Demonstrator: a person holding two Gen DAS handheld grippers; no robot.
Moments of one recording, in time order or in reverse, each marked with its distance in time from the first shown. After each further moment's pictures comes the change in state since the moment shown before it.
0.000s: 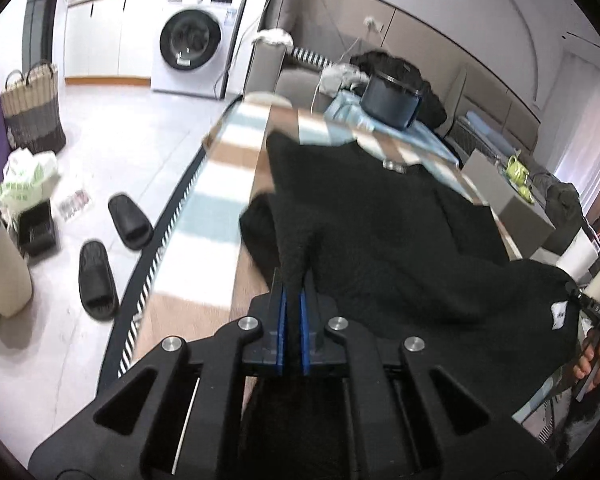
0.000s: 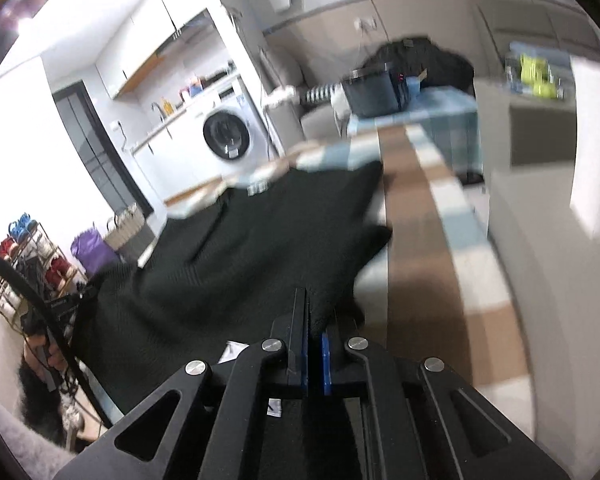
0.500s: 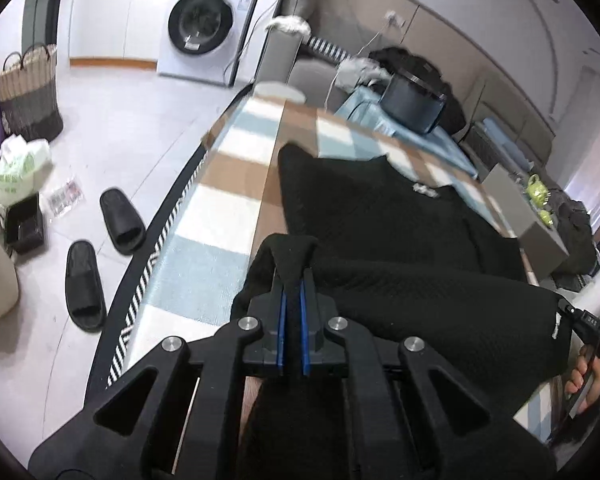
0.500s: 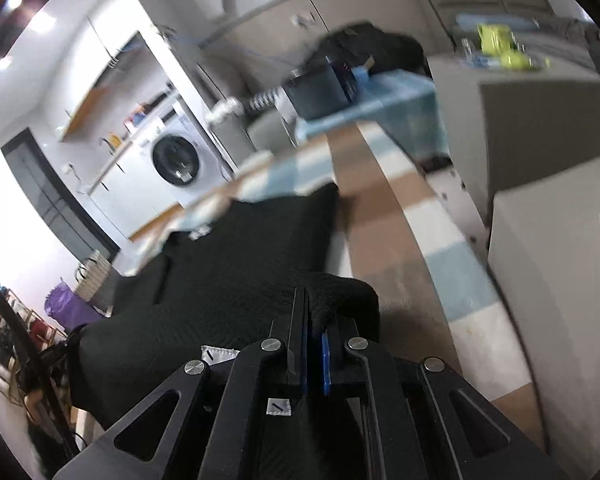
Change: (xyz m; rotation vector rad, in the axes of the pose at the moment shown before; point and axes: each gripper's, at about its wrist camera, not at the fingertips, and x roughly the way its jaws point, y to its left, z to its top) left arm 0.100 0.014 0.064 -0.077 0.083 0.019; right arm 0.088 -0.039 0.054 0.195 0.055 -0.129
